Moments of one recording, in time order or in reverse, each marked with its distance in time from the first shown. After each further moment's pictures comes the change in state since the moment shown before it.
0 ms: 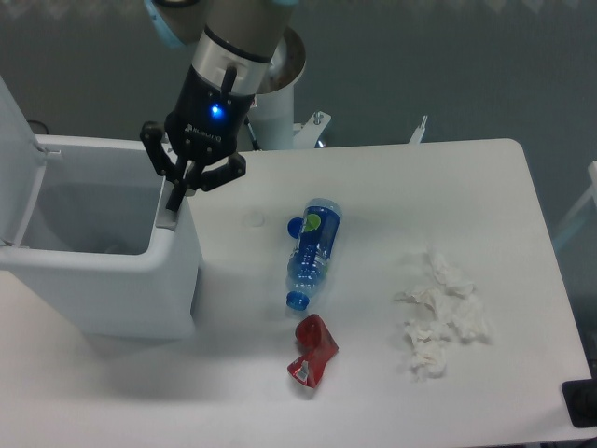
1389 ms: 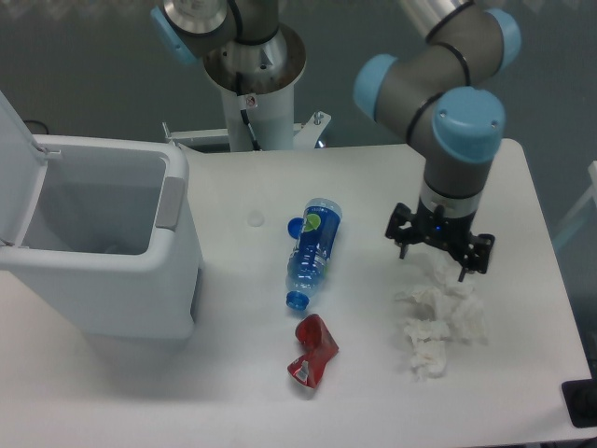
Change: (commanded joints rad) arm 0.267 -0.414 0.117 0.094 0.559 0.824
